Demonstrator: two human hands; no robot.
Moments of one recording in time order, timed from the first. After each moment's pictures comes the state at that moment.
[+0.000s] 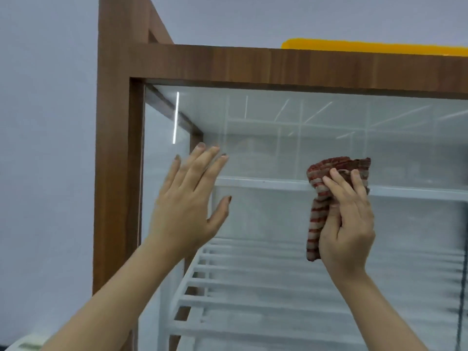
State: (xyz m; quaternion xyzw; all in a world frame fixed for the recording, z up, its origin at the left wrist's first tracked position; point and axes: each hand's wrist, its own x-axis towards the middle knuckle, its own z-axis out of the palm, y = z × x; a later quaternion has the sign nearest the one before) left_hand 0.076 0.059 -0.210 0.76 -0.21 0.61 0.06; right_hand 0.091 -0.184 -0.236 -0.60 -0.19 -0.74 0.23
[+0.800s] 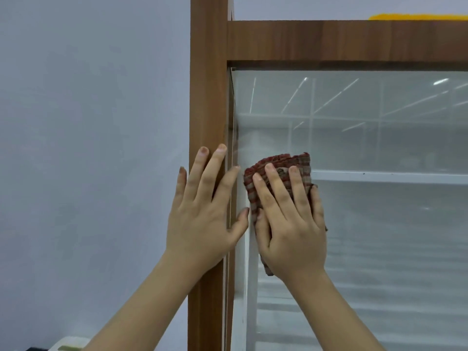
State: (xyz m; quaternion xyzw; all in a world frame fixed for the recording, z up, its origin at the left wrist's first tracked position) left_hand 0.095 0.179 -0.242 0.76 -0.16 0.63 0.05; right_hand 0.106 0.027 -0.262 -0.70 -0.16 -0.70 0.01
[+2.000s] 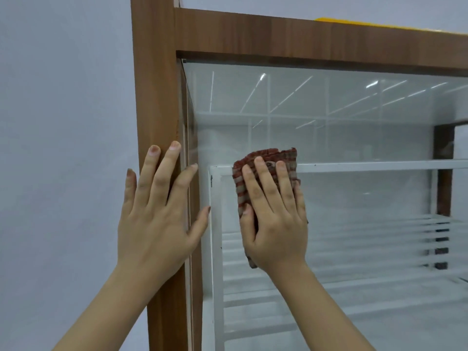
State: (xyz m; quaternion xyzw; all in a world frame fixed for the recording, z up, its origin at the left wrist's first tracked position) left_hand 0.094 0.179 -0.244 0.76 -0.18 0.62 0.07; right_hand 0.101 0.003 -0.261 -0.71 -0.11 -0.69 0.05
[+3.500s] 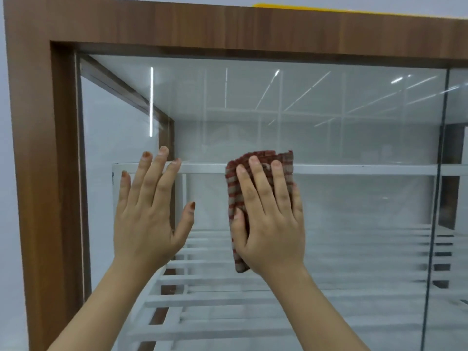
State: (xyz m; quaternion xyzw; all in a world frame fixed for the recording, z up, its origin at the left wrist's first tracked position) left_hand 0.107 0.045 -0.250 0.76 -0.16 0.62 0.10; right_hand 0.091 -0.140 -0.258 -0.73 -0.13 -0.67 0.02
